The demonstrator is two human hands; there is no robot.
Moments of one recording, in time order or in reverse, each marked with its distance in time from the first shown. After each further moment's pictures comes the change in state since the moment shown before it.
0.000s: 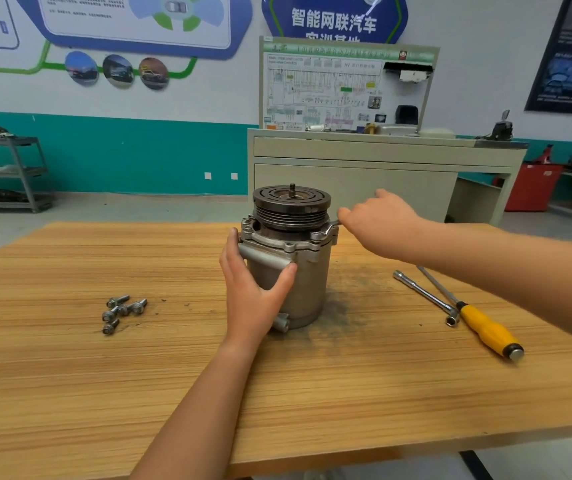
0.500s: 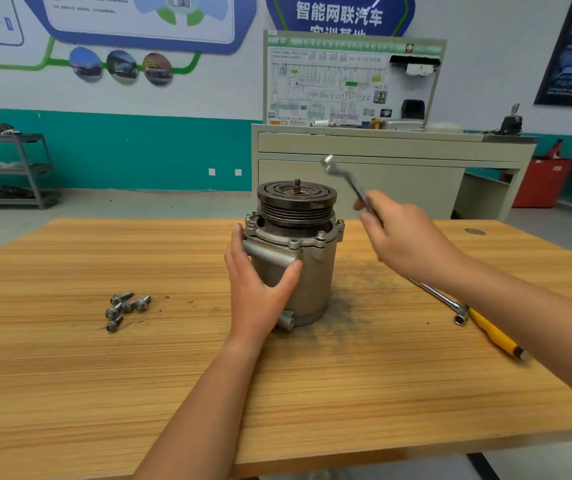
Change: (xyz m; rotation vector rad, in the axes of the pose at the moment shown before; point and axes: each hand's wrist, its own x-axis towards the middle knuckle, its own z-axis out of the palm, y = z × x) left_hand 0.001 -0.001 0.000 -0.010 -0.010 0.011; right_hand -0.038 -0.016 -0.004 0.864 0.279 0.271
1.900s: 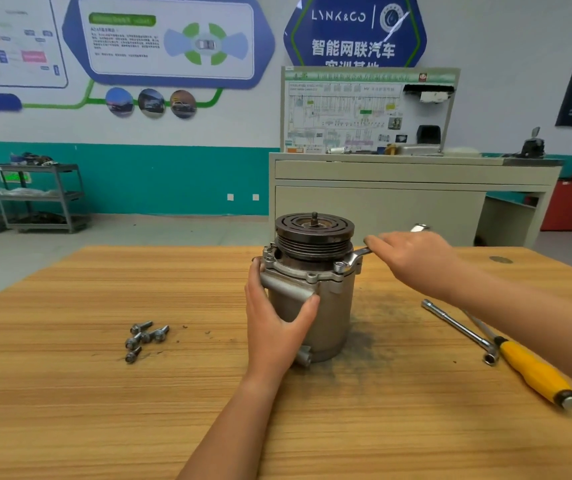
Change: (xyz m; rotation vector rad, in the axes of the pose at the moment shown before) left_hand -0.001 -0.002 0.001 -0.023 0.004 -0.017; right_hand 0.035 0.046 0.018 -0.775 0.012 -0.409
